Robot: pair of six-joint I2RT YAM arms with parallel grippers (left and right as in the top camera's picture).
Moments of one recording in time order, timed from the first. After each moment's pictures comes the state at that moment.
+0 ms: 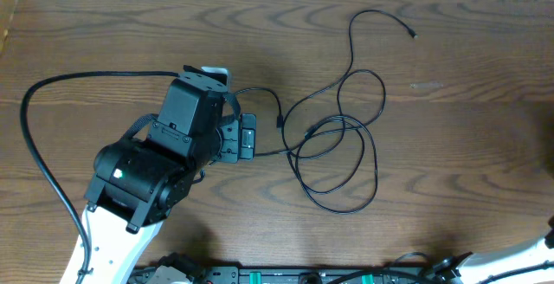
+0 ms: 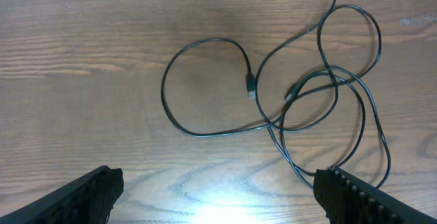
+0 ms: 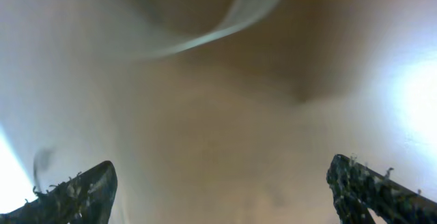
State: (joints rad) left arm -0.49 1.15 1.46 -1.25 -0.14 -0.32; right arm -0.98 1.92 1.36 -0.84 -0.42 0.51
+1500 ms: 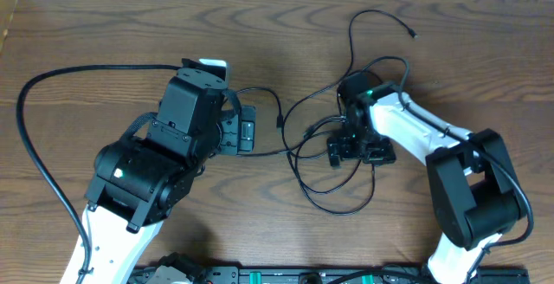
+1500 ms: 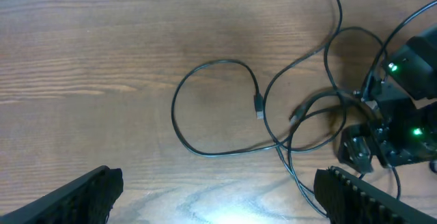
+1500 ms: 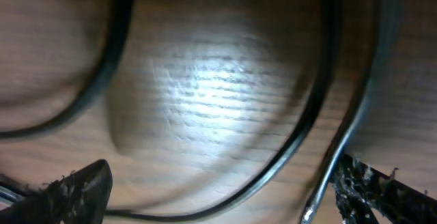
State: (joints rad) left arm -0.49 1.16 1.46 -1.19 -0.19 -0.29; right arm 0.45 1.90 1.16 -0.93 -0.13 0.42
